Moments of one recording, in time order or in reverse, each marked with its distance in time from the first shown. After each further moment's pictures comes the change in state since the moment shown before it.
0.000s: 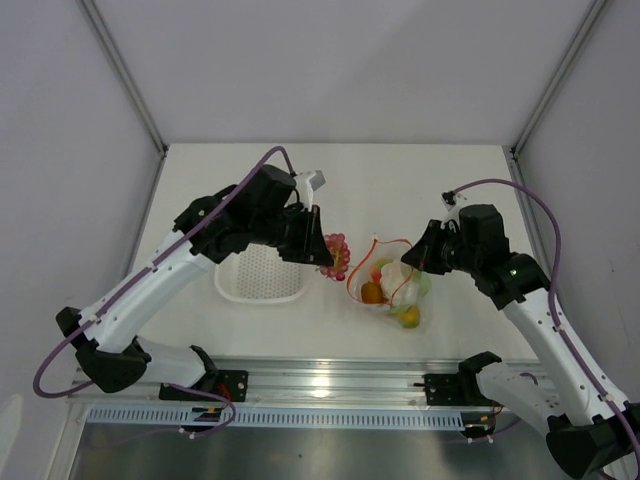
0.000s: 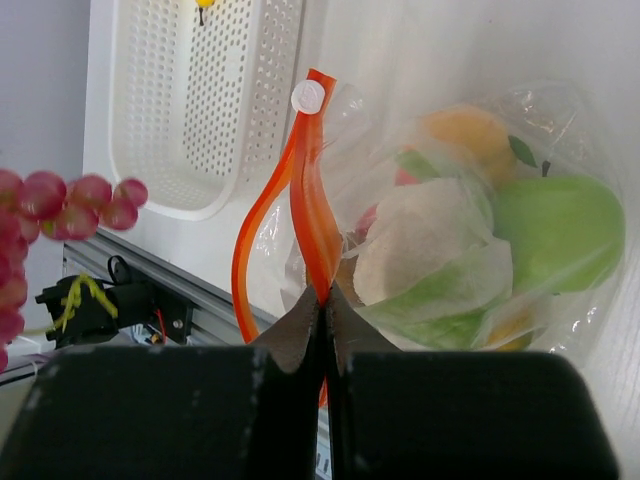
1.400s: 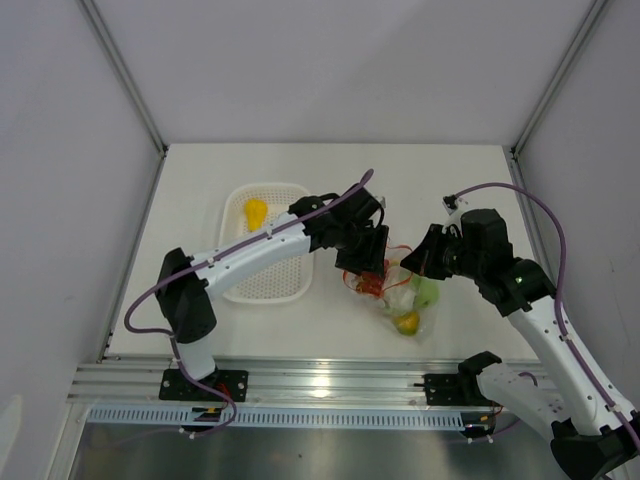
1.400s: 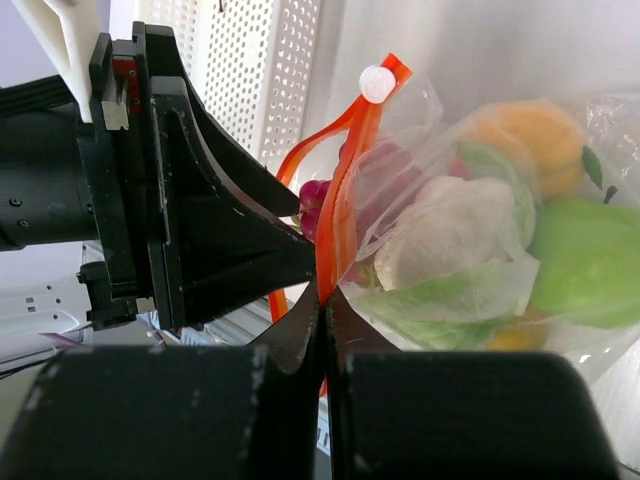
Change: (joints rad) left arm -0.148 0.461 0.080 0.147 -0.096 -0.046; right arm 0.039 -0.040 0.004 -0.028 0.000 0.043
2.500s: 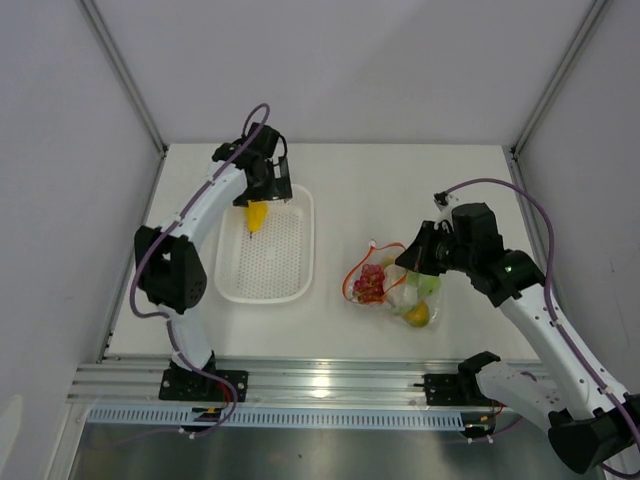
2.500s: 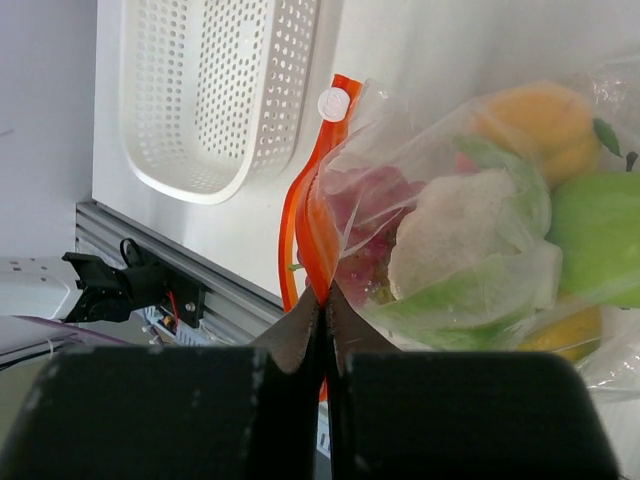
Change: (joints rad) left arm 0.587 0.051 0.079 -0.072 -0.388 0.187; right arm 0.003 0.069 0.008 0.024 -0.016 -0.014
